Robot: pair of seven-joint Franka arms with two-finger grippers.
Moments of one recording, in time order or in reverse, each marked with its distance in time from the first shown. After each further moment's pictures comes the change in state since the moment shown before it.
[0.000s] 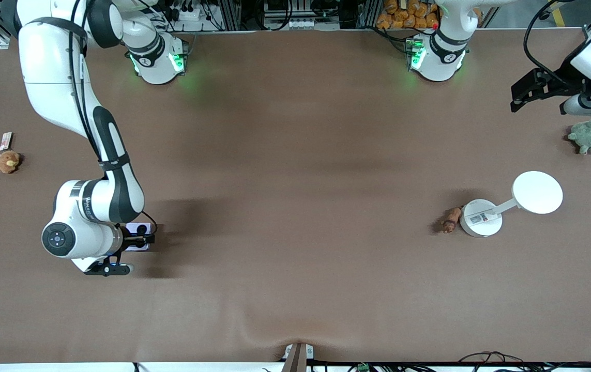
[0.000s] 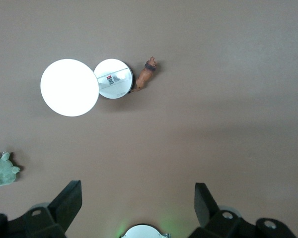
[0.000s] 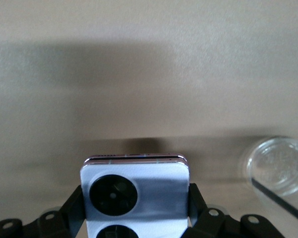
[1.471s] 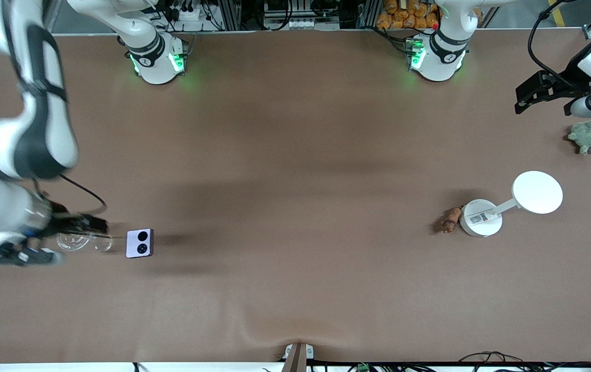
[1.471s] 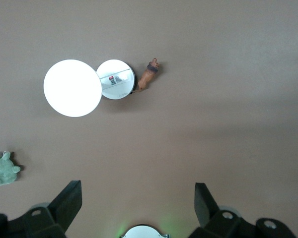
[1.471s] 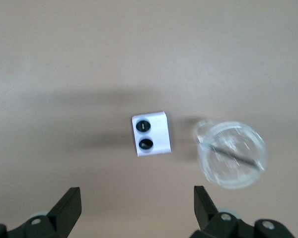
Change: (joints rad) left arm 0.007 0.005 0.000 0.008 0.000 0.000 0.000; right arm -0.026 -0.384 -0.013 0.106 -0.016 -0.360 -0.002
